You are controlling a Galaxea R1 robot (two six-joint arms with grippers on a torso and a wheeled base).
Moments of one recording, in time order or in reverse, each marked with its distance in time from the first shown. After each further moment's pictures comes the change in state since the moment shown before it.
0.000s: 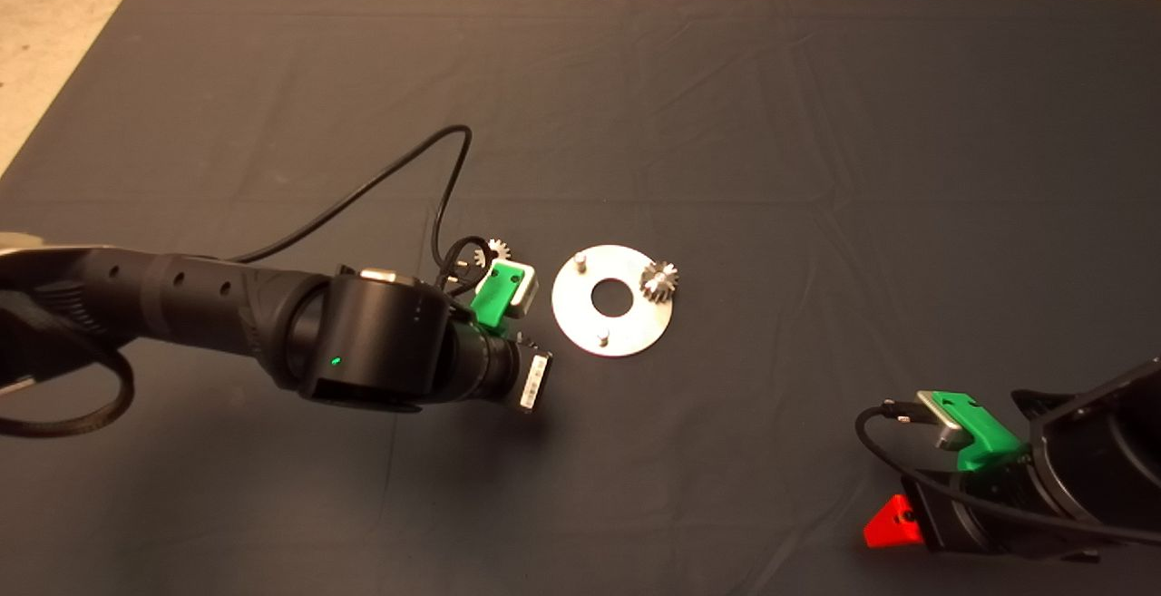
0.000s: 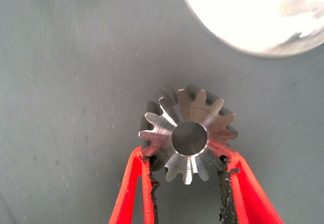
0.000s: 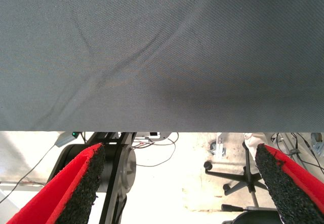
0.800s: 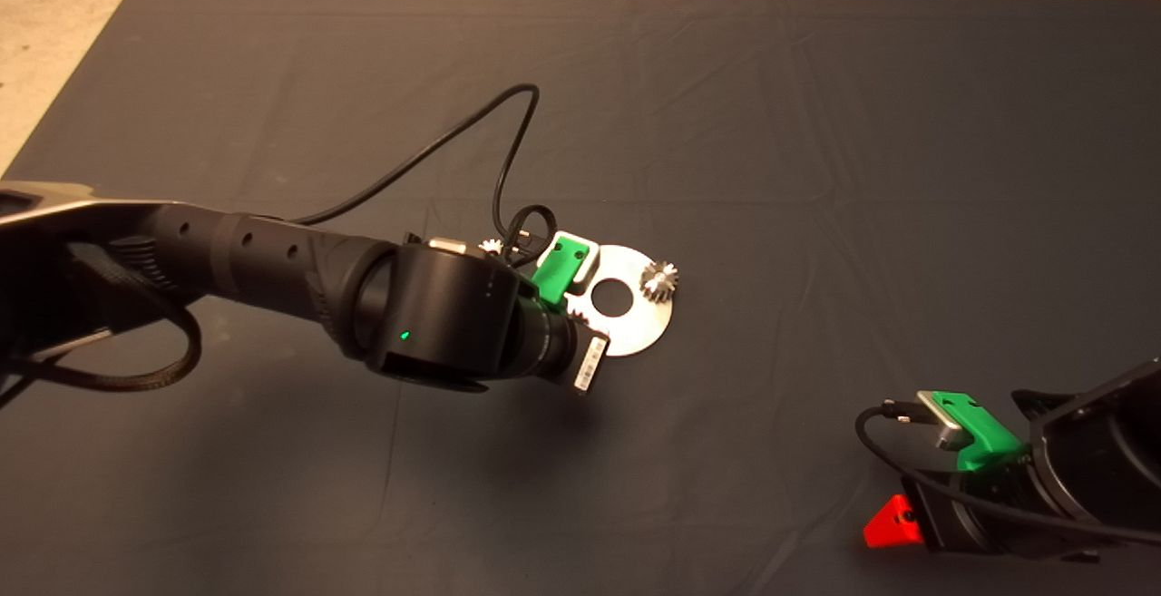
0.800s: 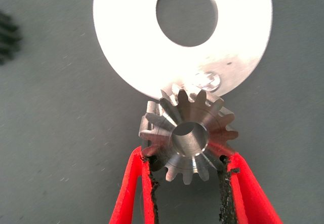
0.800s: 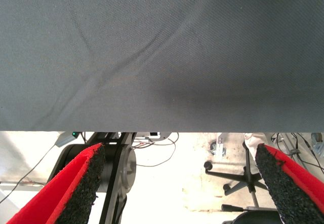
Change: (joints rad) left arm -0.056 0.138 -0.051 -0.004 0.002 0.045; right arm 0.000 0.000 0.000 0.000 0.000 0.000
